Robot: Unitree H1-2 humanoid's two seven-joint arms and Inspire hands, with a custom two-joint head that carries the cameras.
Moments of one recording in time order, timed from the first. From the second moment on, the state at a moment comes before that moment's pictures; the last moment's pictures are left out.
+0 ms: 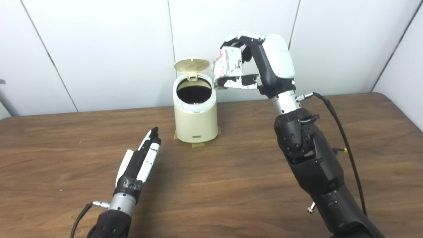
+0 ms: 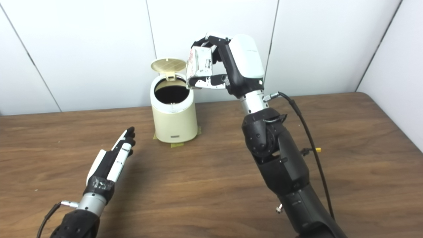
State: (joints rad) left arm -0.10 0.08 -0.09 -0.23 0.17 0.33 -0.11; right arm -0.61 -0.19 0.18 -0.03 -0.73 0.00 -0.19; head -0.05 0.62
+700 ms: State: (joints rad) left arm -0.05 0.03 -0.06 -0.30 0.17 0.30 -0.04; right arm -0.70 -0.16 0.23 0.19 -0.74 -0.07 -0.17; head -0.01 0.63
